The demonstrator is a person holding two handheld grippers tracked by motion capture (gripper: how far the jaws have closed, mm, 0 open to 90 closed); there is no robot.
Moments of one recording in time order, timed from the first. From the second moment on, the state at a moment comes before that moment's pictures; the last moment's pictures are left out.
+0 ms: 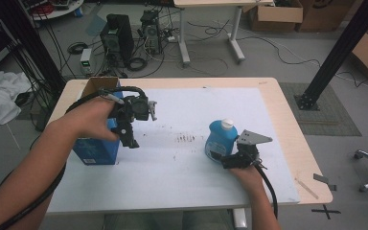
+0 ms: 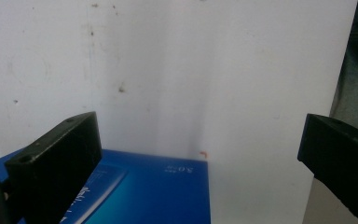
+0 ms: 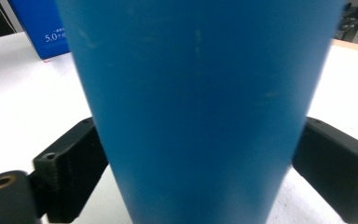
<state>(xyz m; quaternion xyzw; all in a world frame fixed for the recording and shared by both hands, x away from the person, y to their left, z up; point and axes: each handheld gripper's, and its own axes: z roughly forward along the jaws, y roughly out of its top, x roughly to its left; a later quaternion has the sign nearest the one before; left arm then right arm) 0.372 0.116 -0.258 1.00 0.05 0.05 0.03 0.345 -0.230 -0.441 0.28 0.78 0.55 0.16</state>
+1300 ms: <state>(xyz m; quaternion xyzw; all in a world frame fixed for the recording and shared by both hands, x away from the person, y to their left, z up) 0.377 0.114 -0.262 1.00 0.05 0.04 0.02 0.343 -0.228 -0.442 0.27 0.77 0.55 0.17</state>
